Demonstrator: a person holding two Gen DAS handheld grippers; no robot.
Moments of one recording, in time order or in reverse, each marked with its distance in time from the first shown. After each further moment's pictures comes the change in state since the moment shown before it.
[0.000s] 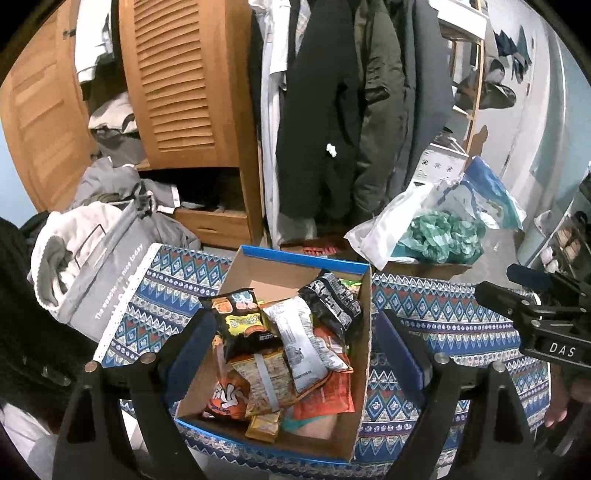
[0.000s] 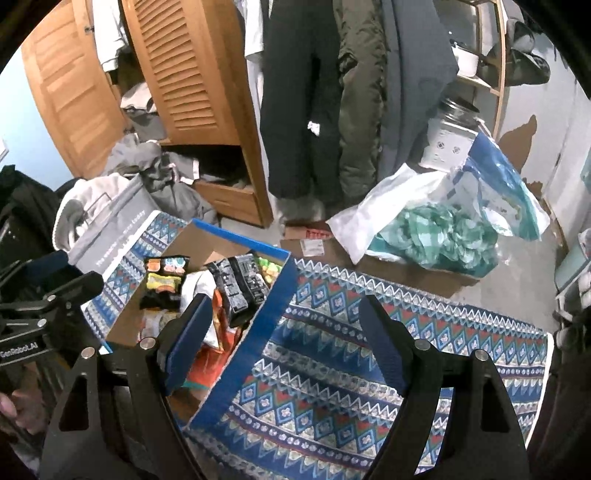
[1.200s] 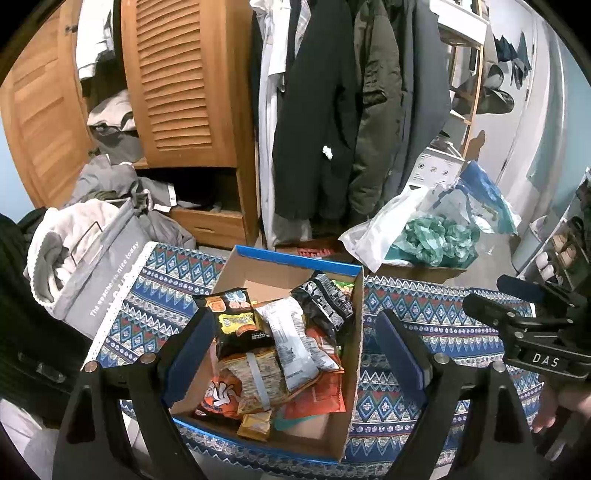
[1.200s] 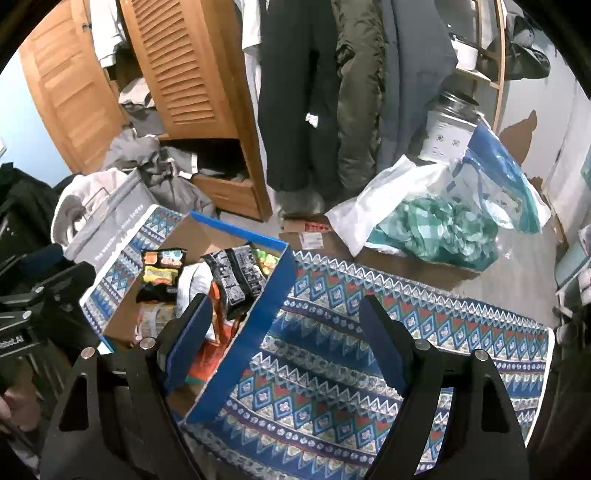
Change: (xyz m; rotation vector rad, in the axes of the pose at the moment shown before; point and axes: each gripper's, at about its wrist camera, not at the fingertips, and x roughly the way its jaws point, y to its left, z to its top) left arm -0.006 -0.002 0.000 -0.026 -0.003 -0.019; right arm 0.002 -0.002 -0.006 -0.001 0.019 -0.001
